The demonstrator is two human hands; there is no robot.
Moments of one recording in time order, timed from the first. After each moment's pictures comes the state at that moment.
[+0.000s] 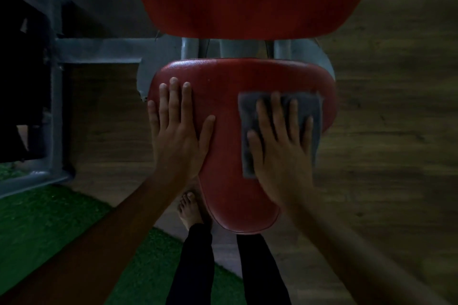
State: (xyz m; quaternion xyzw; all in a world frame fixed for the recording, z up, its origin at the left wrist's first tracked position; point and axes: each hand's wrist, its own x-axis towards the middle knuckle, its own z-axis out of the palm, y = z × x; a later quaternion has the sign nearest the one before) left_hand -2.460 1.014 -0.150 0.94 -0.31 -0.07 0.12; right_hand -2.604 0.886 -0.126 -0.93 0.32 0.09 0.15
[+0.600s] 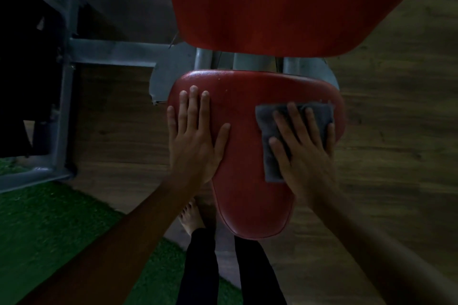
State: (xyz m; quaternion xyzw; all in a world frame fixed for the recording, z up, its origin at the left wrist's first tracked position) left_hand -2.458 1.017 -0.152 0.94 -0.32 -0.07 0.13; right_hand -2.611 0.854 -0.125 -0.95 0.28 0.12 0.12
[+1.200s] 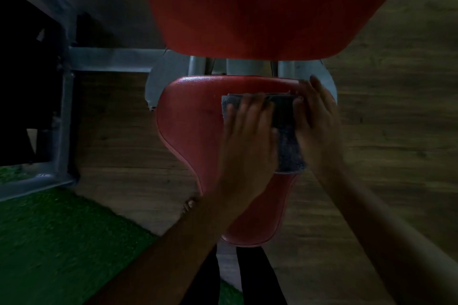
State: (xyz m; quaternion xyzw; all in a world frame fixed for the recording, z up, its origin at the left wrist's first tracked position) left_hand -2.515 0.934 -0.115 0.88 -0.39 -0.11 0.24; right_hand -2.575 0.801 -0.115 -0.87 0.38 -0.06 0.31
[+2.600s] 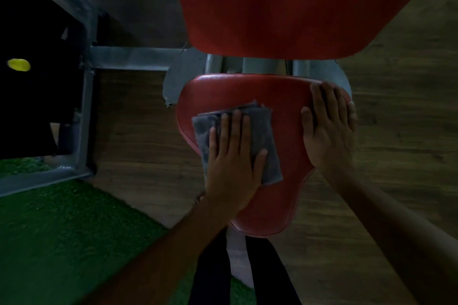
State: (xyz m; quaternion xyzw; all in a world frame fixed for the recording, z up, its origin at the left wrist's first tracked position) left_hand -2.511 1.003 -0.132 0.91 -0.37 -0.15 0.12; right_hand -2.585 0.809 -0.144 -0.92 0.37 0.00 0.13
